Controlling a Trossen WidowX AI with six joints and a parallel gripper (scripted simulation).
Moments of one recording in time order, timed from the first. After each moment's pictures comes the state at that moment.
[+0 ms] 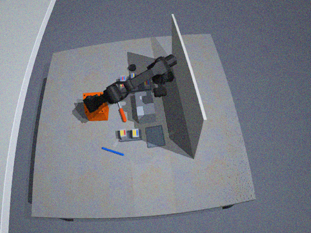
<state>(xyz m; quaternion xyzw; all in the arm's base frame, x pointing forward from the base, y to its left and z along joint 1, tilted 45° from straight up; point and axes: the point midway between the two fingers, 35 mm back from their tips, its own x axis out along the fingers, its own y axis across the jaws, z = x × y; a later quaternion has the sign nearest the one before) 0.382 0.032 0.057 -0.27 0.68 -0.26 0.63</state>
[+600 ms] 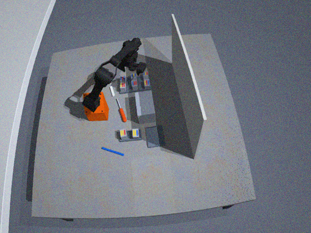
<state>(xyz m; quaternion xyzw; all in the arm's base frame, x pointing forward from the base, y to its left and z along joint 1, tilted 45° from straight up) 0.237 0.138 -0.076 -0.54 0.71 0.13 0.42</state>
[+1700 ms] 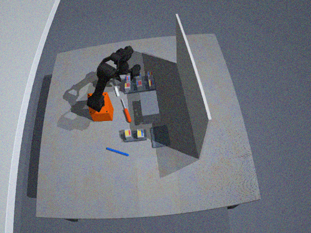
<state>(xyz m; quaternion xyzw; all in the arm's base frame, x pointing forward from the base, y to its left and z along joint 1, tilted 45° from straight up) 0.159 0.102 -0.136 -0.62 0.68 0.27 0.29</state>
